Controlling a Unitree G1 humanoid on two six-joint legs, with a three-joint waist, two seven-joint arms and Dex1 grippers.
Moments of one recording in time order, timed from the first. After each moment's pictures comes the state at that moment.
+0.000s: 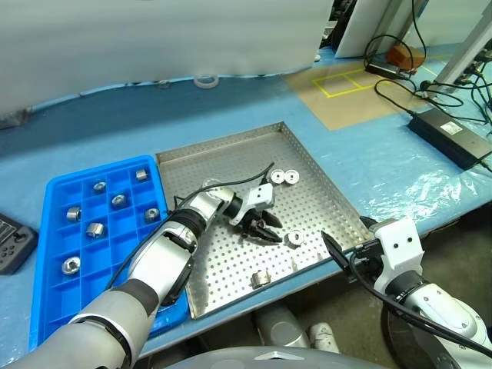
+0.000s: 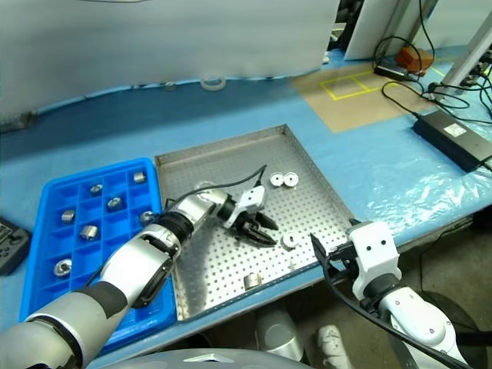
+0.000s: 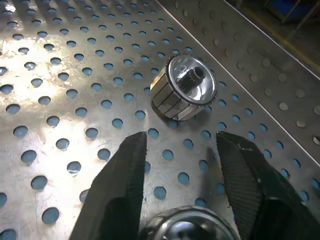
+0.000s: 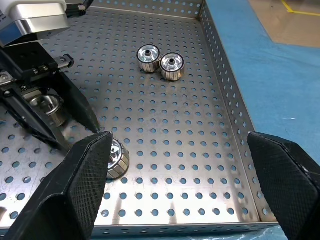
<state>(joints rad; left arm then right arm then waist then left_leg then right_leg) -0.94 0.03 -0.32 1.15 0.07 -0.13 -1.35 0.44 -0.42 -0.20 -1.00 0.26 0.77 0.31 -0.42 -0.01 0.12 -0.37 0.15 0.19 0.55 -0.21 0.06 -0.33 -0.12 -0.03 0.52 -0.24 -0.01</state>
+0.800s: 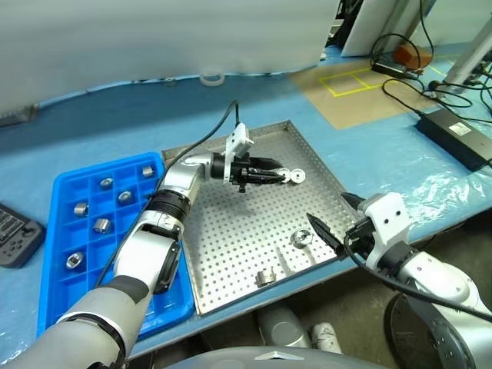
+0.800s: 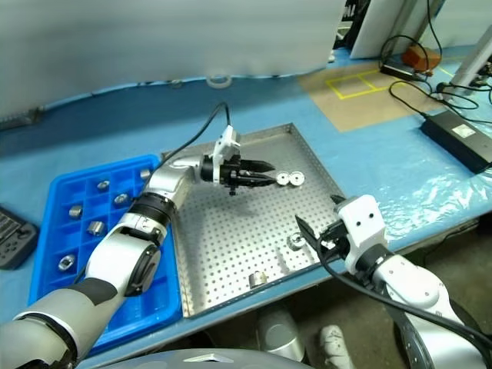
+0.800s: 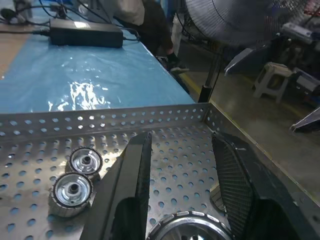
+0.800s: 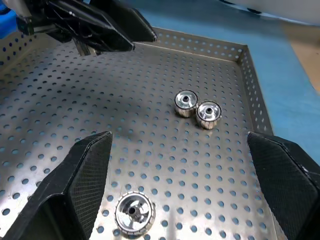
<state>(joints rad) -0.93 0.14 -0.06 0.72 -0.19 0.15 -1.36 0.18 -0.53 -0.19 -0.89 0.35 0.79 0.42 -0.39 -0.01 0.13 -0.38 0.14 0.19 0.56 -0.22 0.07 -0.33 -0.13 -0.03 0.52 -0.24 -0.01</state>
